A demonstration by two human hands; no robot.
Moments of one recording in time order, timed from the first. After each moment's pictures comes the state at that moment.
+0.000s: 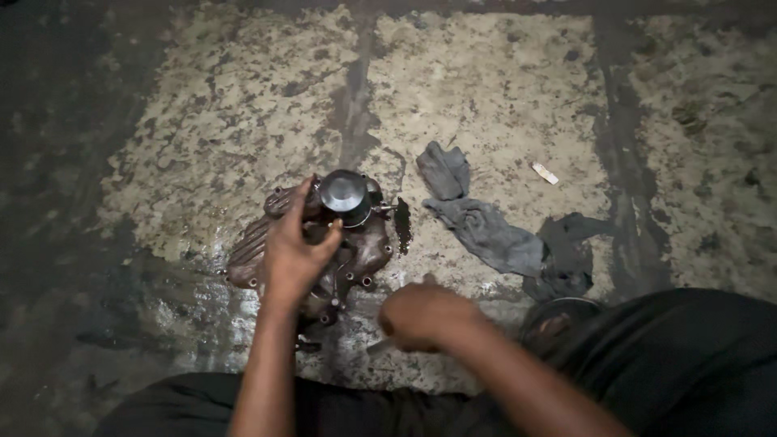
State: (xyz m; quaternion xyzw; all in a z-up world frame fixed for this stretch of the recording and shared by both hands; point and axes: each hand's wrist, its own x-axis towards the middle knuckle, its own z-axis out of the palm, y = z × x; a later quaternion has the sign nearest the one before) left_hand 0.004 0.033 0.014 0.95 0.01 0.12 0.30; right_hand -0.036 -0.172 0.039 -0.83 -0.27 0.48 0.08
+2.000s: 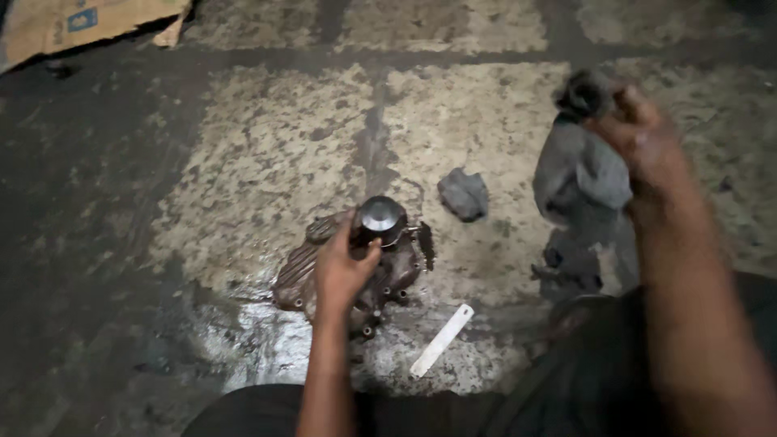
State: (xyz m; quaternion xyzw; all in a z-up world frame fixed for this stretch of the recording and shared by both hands) left_hand 0.009 0.041 0.001 0.90 -0.01 0.16 0.41; right_hand 0.074 -0.392 0.105 -0.76 0.01 -0.10 0.64
